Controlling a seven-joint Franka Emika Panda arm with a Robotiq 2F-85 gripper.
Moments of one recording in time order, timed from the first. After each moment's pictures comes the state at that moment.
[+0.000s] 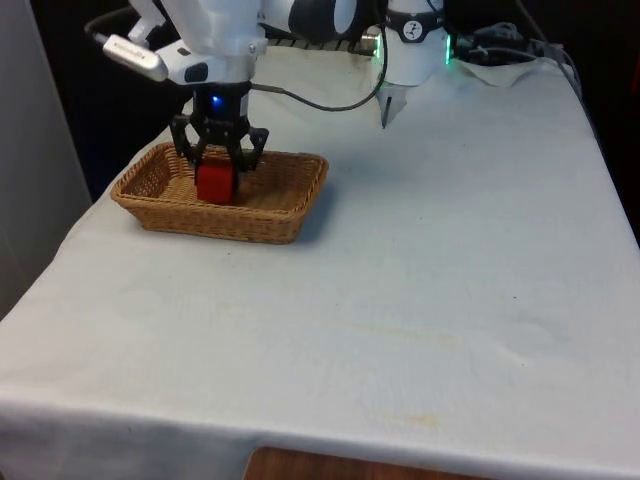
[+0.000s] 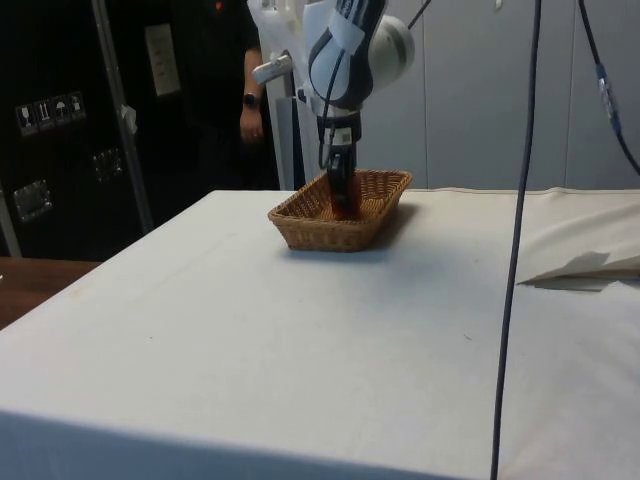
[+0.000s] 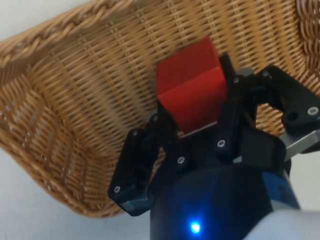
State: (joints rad) arm -0.03 0.50 -0.39 -2.11 0.04 2.71 -0.49
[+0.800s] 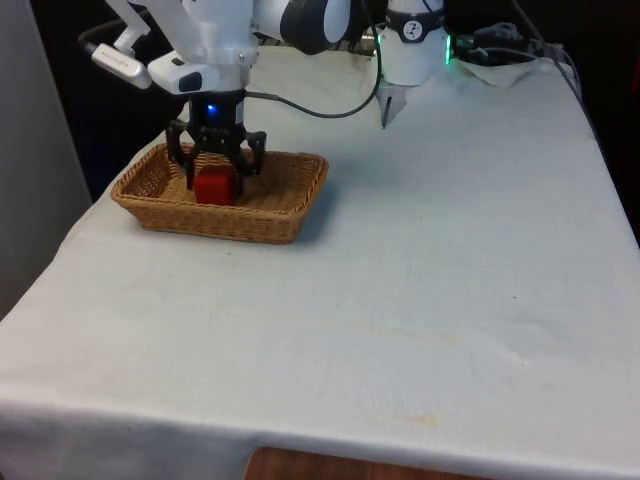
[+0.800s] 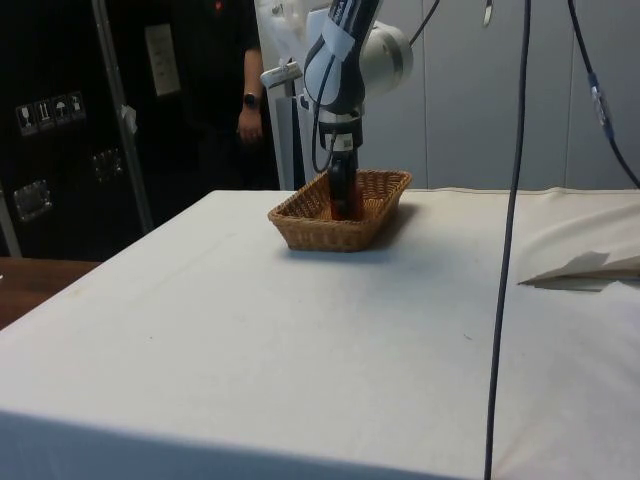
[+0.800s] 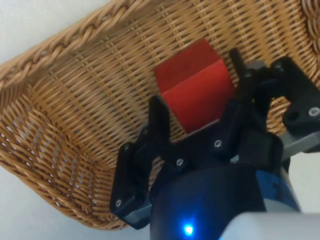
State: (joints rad) arm -0.03 0.54 -0.39 -2.09 0.13 2.71 -0.57
